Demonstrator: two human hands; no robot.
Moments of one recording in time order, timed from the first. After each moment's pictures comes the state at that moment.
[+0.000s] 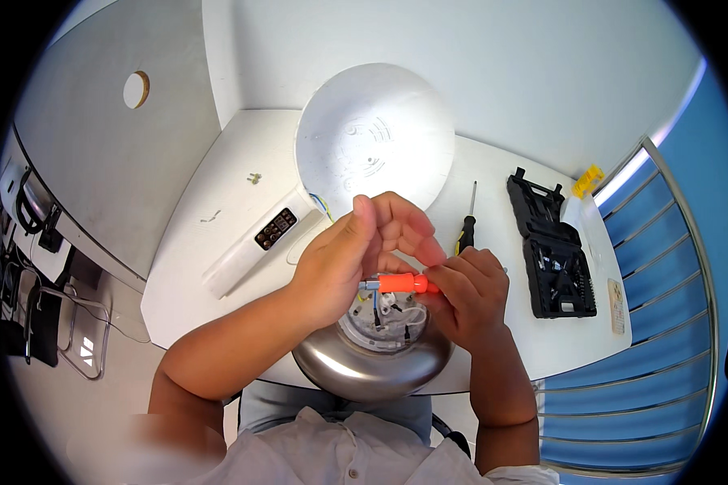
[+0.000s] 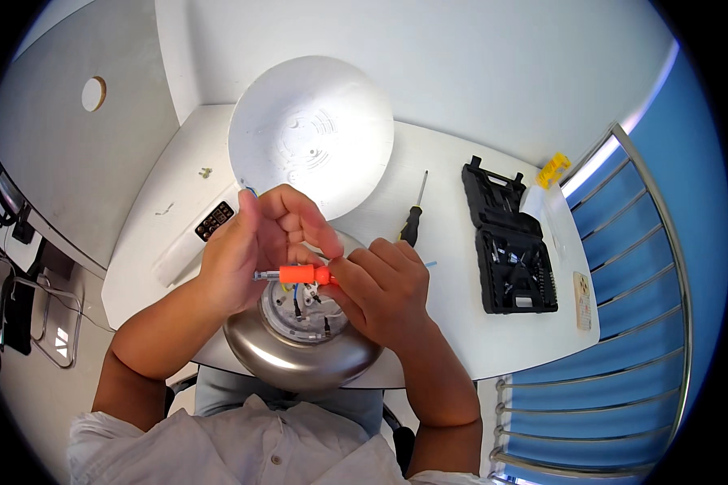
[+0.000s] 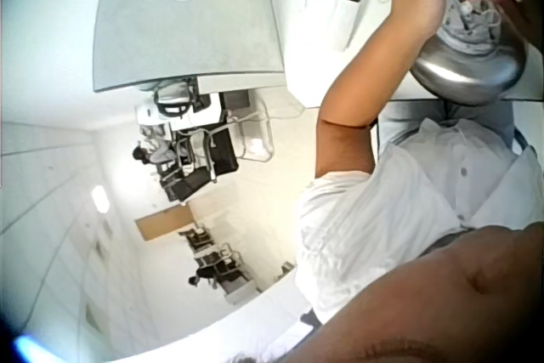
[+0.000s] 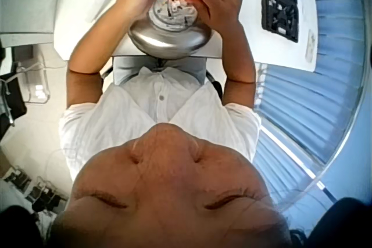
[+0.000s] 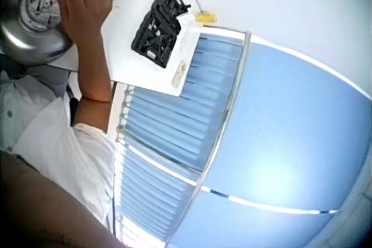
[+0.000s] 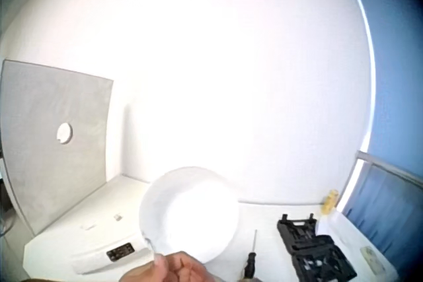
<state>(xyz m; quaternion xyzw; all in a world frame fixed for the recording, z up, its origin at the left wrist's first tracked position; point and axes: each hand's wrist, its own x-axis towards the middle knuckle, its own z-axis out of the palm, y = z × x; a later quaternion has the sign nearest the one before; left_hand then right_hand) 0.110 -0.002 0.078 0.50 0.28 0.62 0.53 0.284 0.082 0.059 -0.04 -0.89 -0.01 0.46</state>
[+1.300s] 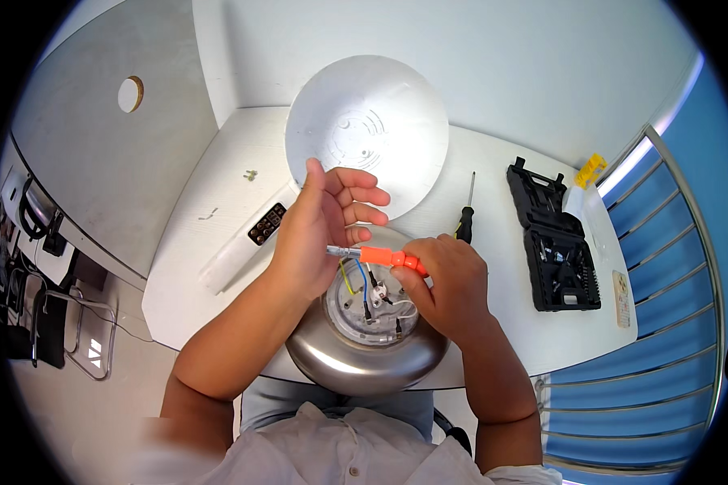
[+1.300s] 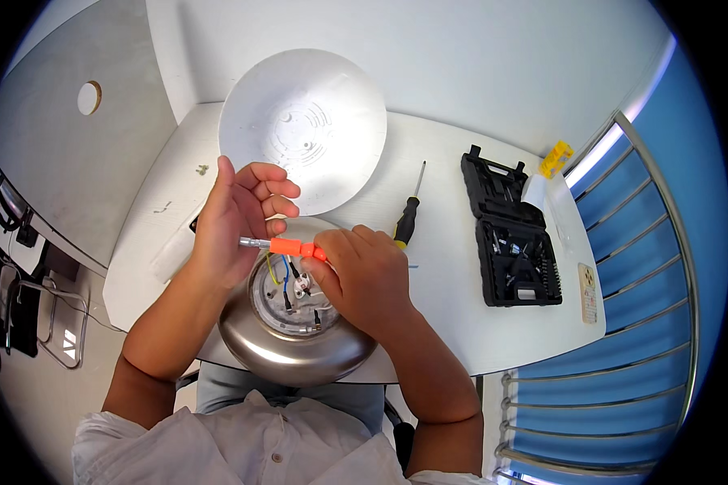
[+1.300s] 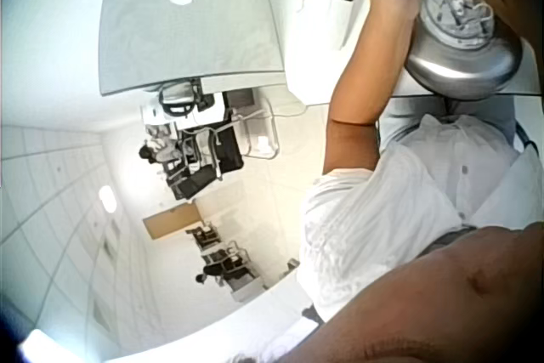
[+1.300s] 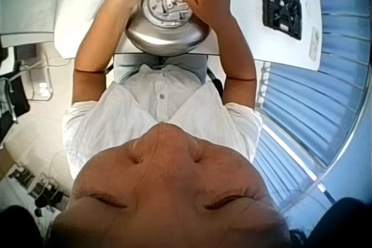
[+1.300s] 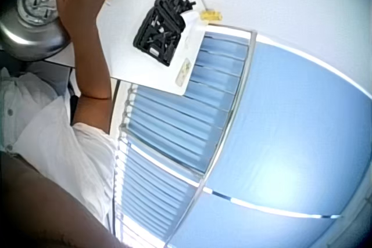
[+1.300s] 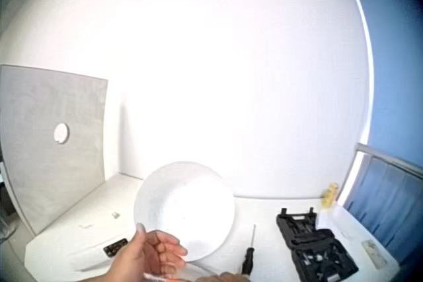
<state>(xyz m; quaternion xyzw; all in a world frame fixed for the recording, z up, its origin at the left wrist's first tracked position) 0.098 0.016 0.061 0.33 0.35 0.72 0.51 0.277 0.080 0.050 -0.14 -0.90 0.06 0.40</state>
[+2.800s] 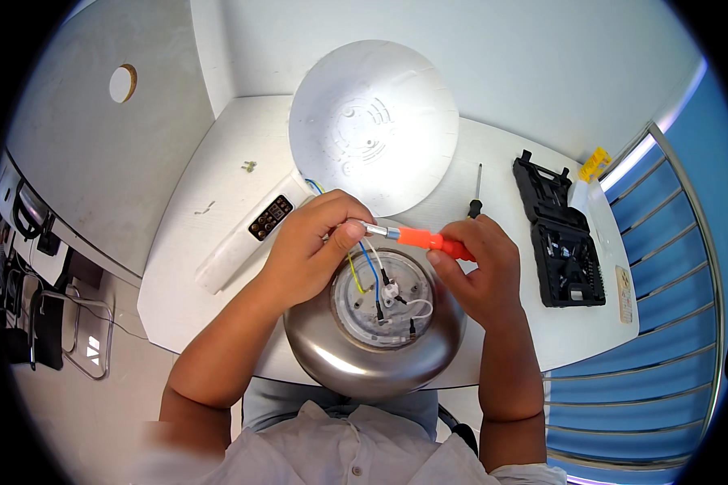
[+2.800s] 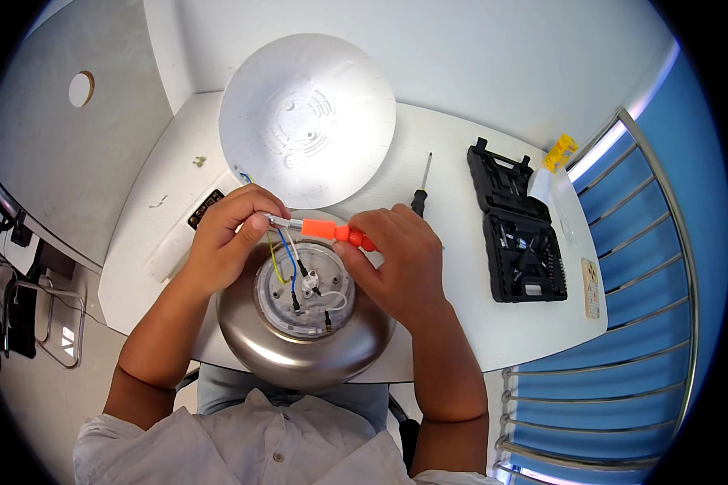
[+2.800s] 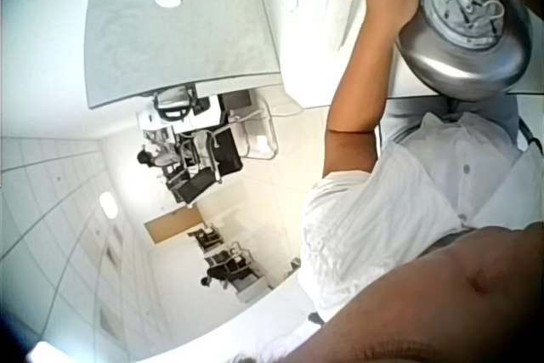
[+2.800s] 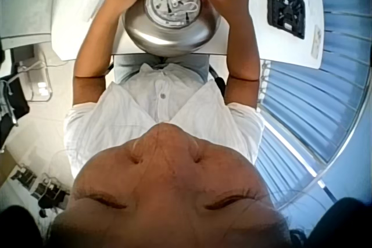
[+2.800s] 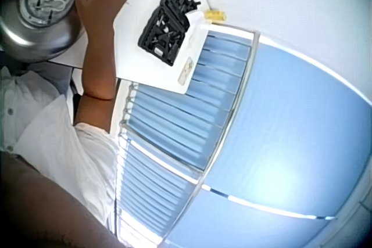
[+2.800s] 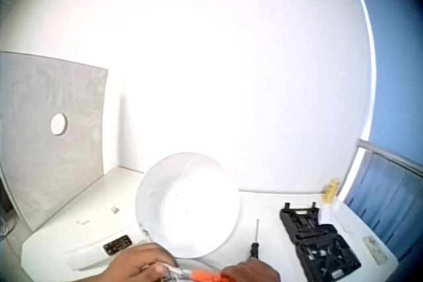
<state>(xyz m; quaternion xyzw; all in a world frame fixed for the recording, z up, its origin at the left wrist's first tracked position) 0.072 0.003 0.030 0.66 0.48 0.56 0.15 0.285 0.092 0.060 -0.19 -0.89 0.11 0.41</state>
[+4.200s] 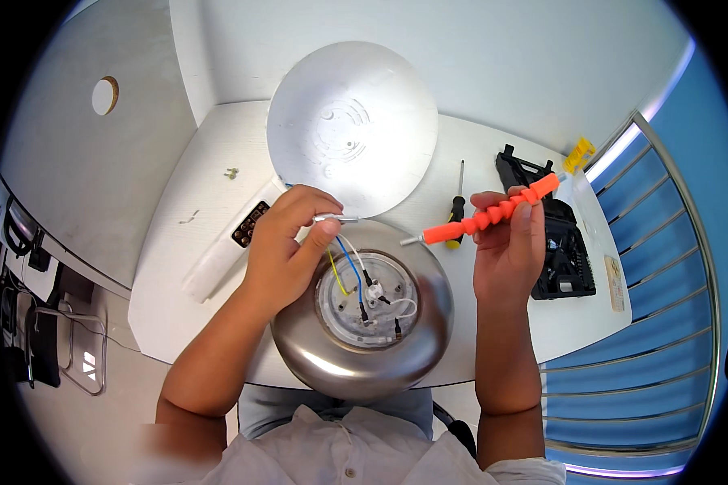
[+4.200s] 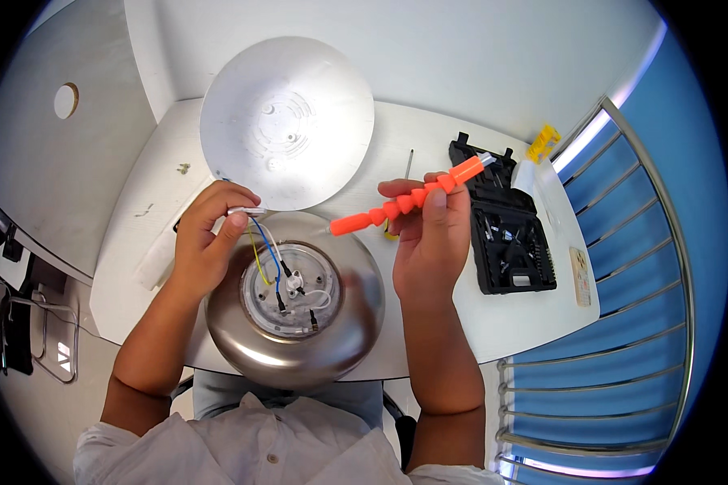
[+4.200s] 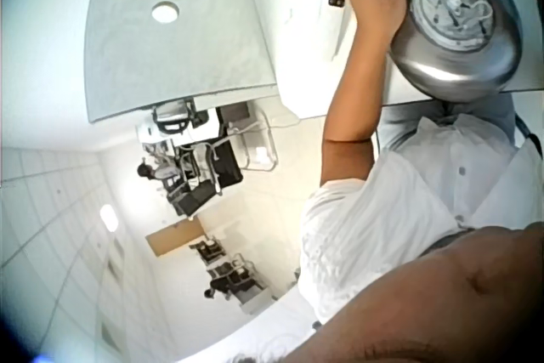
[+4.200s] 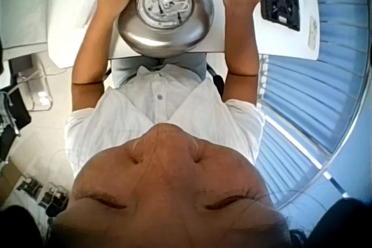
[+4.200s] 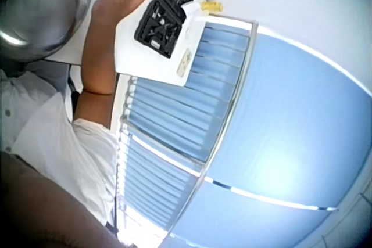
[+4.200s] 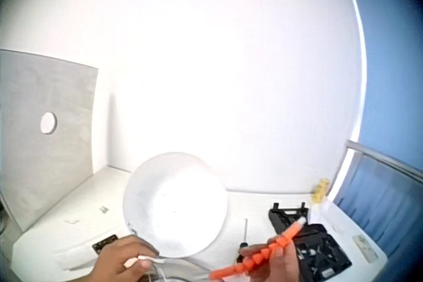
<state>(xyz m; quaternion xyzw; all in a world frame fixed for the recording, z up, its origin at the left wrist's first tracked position) 0.075 -0.001 0.034 0.62 0.53 0.57 0.10 0.295 0.111 0.052 -0.15 -0.55 0.55 0.61</state>
